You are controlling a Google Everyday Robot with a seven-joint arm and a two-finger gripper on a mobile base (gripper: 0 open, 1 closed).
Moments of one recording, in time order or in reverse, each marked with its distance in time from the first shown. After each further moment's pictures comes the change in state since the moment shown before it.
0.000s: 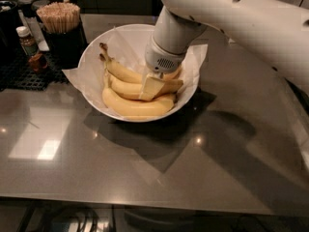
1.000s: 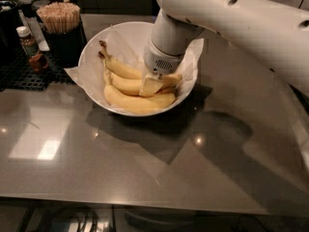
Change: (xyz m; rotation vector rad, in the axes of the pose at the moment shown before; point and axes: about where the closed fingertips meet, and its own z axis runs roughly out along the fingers) arm 0.000 -0.001 0.003 0.015 0.022 0.007
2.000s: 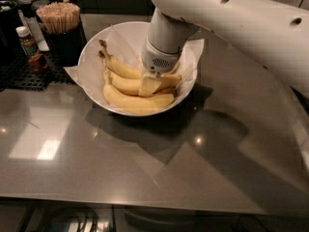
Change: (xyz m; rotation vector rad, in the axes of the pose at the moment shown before) arm -0.001 -0.004 0.001 0.006 0.031 0.006
